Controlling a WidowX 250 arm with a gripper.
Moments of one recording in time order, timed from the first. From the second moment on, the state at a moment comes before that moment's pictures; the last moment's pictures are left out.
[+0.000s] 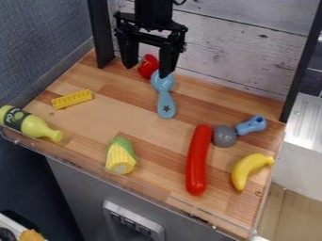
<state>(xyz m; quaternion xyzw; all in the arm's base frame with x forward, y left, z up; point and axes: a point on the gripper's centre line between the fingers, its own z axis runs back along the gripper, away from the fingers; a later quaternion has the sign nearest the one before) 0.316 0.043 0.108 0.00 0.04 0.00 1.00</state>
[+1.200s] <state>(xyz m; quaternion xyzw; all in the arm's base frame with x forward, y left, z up) 0.383 0.043 0.083 0.00 0.05 -0.43 0.90</state>
